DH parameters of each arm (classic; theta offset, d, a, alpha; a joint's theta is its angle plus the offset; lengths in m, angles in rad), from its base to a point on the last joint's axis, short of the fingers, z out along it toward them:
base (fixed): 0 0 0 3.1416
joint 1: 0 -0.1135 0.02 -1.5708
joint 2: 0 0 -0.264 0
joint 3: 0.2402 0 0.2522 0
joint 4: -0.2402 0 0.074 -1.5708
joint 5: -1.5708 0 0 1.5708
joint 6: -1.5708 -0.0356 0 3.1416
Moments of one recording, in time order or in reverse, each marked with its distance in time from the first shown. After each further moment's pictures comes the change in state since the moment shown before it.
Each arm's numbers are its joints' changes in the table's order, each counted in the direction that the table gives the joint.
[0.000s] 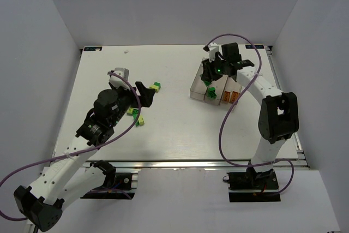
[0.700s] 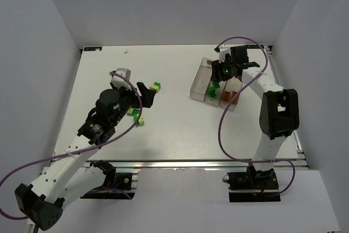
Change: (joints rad) left arm 0.000 -0.011 -0.009 0.003 -0.001 -0.007; right arm 0.110 -0.048 -0.049 0.064 -0.088 -0.023
